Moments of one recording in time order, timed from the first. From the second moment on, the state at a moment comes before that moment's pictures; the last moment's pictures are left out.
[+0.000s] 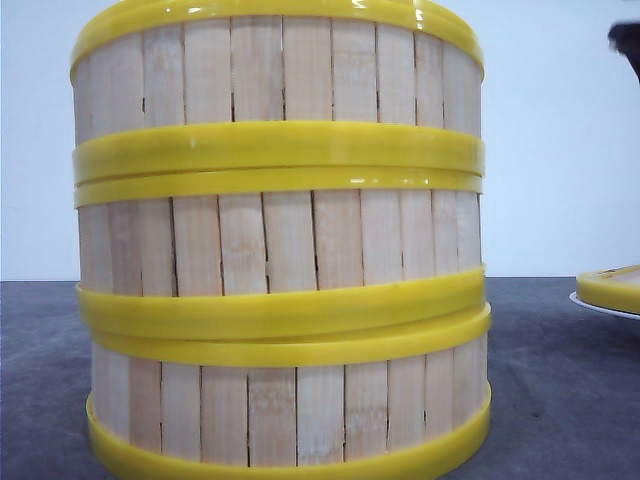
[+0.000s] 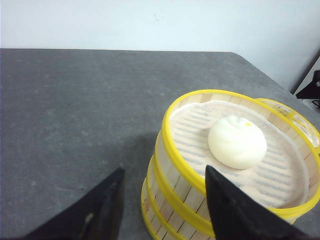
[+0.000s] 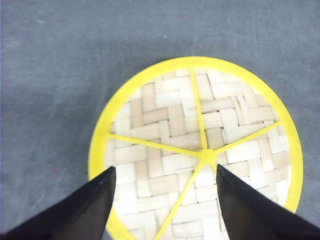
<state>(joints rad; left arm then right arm) -0.57 0.31 0.87 -0.83 -0.03 -0.24 0.04 1.21 1.07 -0.79 0.06 0.11</state>
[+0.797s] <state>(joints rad) -0.57 0.31 0.87 -0.83 -0.03 -0.24 -0.09 1.43 1.04 -0.73 0.02 0.14</state>
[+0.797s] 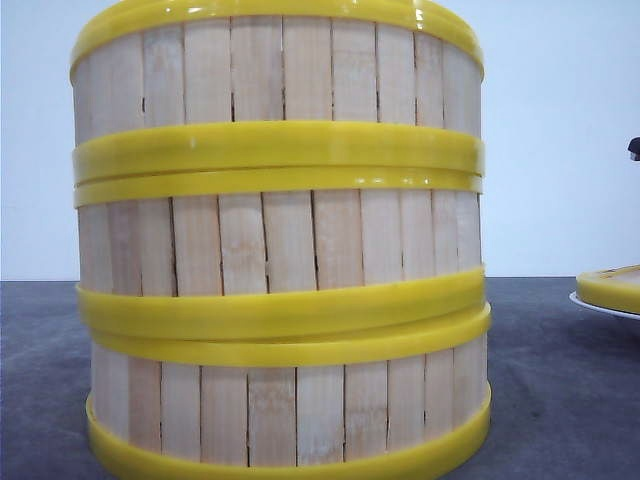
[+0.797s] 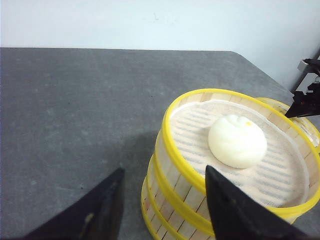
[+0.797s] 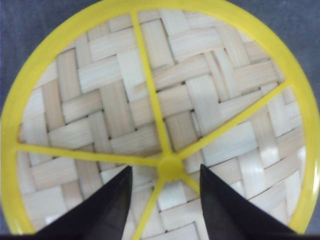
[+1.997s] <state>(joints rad) -0.57 0.31 0.87 -0.83 -0.03 -0.24 -0.08 1.42 1.10 -0.79 0.02 0.14</state>
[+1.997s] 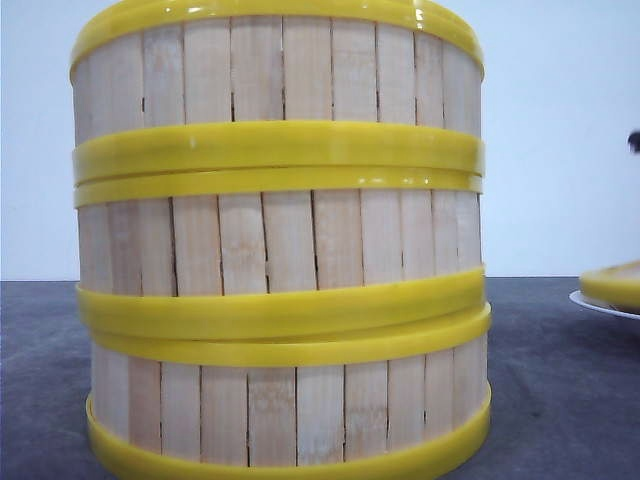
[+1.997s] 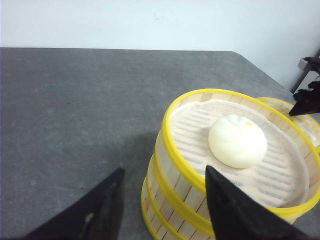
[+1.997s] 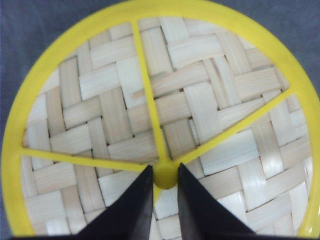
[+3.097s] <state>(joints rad) -0.57 0.31 0.87 -0.83 -0.03 -0.24 0.76 1.39 1.71 -1.09 -0.10 0.10</state>
